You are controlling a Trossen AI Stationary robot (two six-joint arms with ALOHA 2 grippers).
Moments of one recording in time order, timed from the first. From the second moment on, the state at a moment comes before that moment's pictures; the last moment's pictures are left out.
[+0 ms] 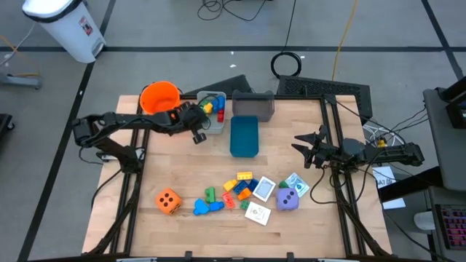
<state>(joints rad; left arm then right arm) 0.43 1.45 0.77 -0.23 -0.32 0.18 0.07 0.07 0.02 0.11 0.36 -1.01</state>
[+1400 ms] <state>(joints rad) 0.00 1.40 0.87 -0.16 0.04 -0.18 0.07 0.07 0.02 0.10 0.36 -1.01</state>
